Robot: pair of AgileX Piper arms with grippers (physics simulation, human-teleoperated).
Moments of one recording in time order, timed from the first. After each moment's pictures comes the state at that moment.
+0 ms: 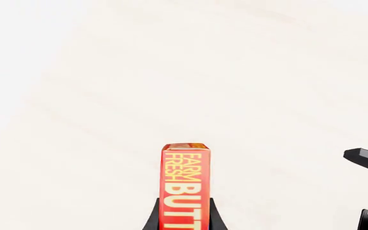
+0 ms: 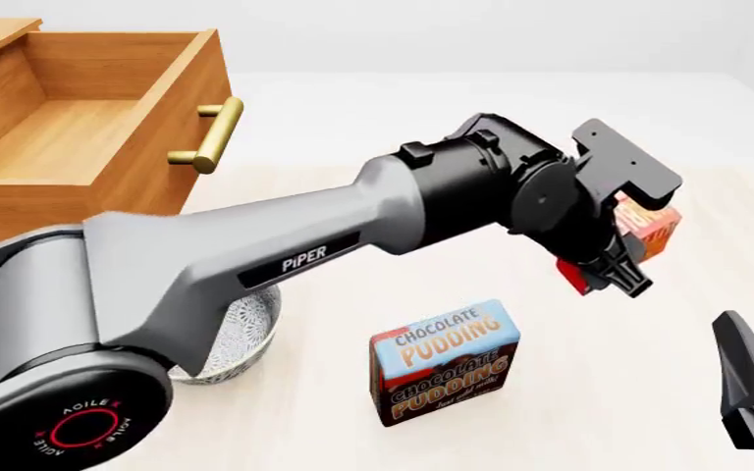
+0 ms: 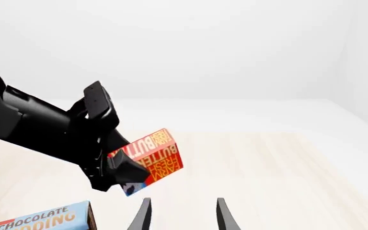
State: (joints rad) left arm -1.04 2.18 -2.01 0.65 0.12; right arm 0.00 0.00 0.00 0.00 0.00
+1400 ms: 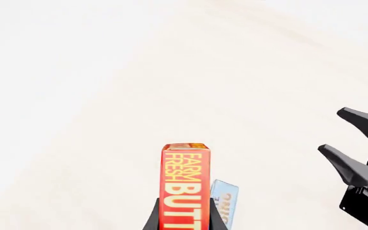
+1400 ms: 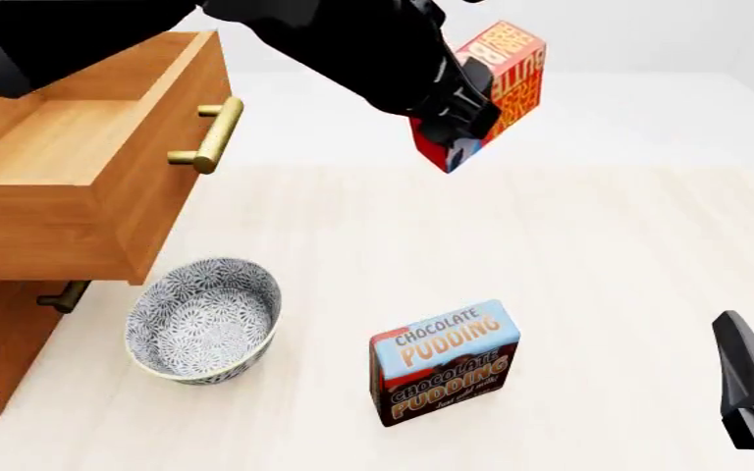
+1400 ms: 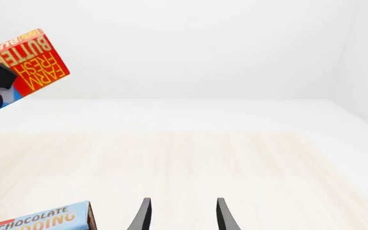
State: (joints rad) left arm -0.87 1.65 -1.76 0.85 0.11; right arm 0.00 0.00 0.00 0.00 0.00
